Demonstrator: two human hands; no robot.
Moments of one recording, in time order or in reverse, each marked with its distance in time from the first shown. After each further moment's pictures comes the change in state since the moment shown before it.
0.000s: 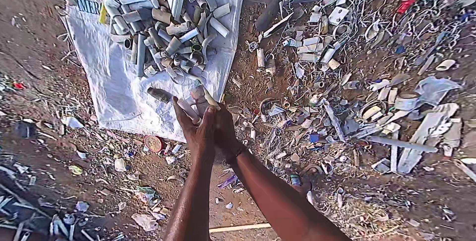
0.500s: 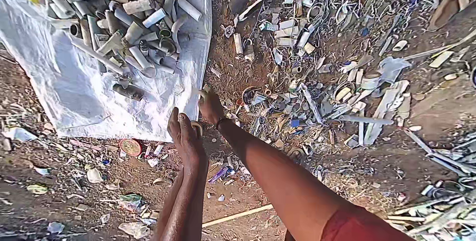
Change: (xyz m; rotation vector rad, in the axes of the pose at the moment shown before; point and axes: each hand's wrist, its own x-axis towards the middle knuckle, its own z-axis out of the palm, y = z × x) left_hand -0.031 -0.023 0.003 0.150 0.014 -0.141; right_hand 0.082 0.094 -0.034 -0.841 -0.179 0.122
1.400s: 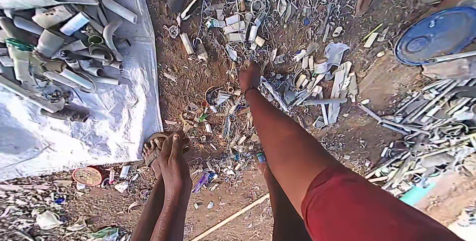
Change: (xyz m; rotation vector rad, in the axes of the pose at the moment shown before) left_hand -0.050 -0.040 0.041 0.008 -0.243 -0.155; right_hand 0.025 0.193 -0.212 -0.112 0.581 0.448
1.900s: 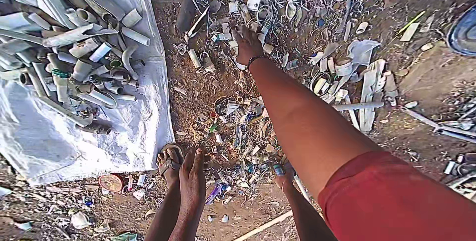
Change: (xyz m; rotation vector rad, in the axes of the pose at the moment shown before) left_hand -0.014 -0.010 0.022 0.259 -0.133 0.048; right_hand 0.098 -0.072 -0.017 -0.376 -0.163 -0.543
